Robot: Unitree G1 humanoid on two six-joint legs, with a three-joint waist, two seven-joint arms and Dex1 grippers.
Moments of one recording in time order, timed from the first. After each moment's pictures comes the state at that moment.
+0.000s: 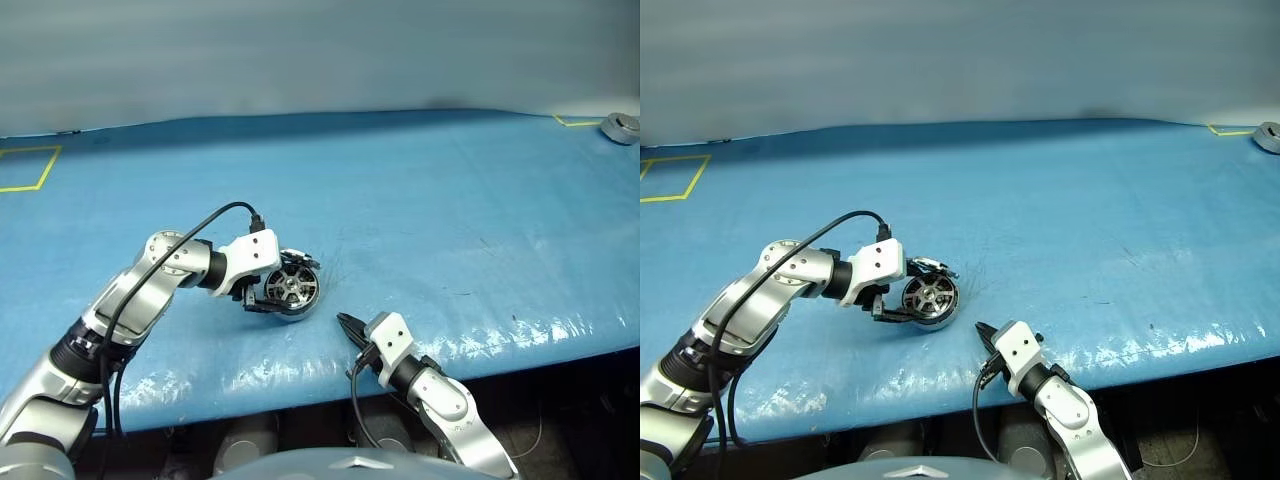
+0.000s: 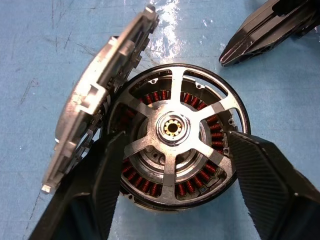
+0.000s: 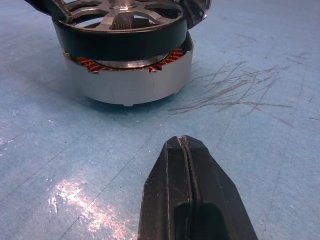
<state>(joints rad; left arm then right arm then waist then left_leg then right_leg) -0.46 0.77 -0.37 -0.31 -0.15 0.63 -1.09 0.32 -0.28 0.31 -0.28 0.01 0.03 0.41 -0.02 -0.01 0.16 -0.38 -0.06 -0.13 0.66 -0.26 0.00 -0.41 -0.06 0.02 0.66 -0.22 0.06</state>
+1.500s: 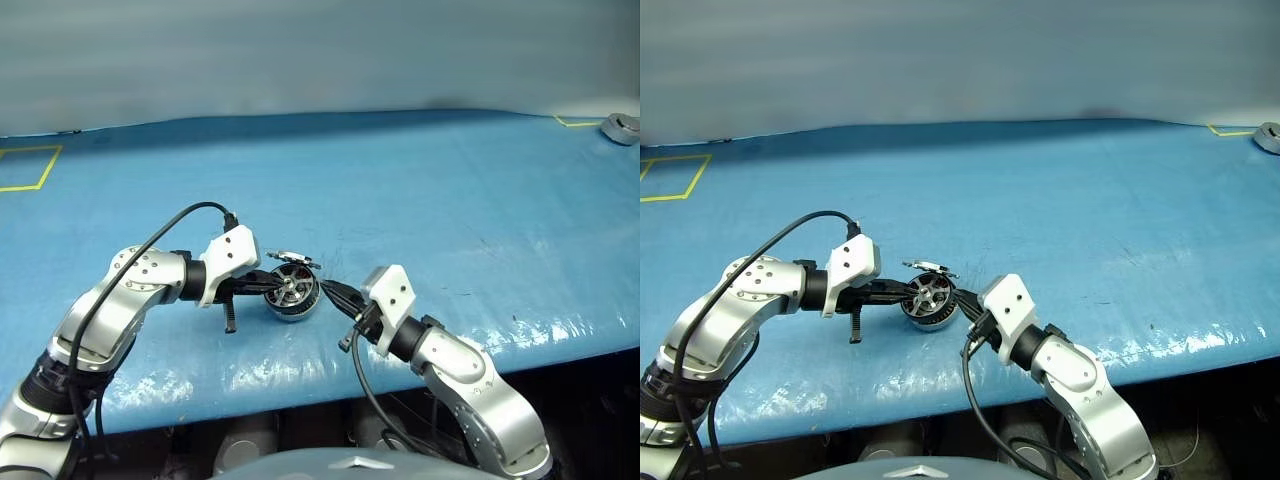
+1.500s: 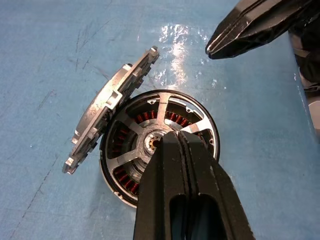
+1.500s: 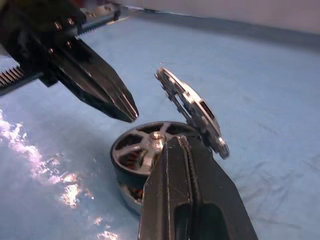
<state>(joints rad) -0.27 0.79 -0.16 -0.45 -0.34 0.66 -1.02 0.07 -0.30 0.30 -0.77 0.23 0.68 0.41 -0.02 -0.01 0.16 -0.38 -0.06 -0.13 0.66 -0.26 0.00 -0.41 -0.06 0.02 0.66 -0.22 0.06</state>
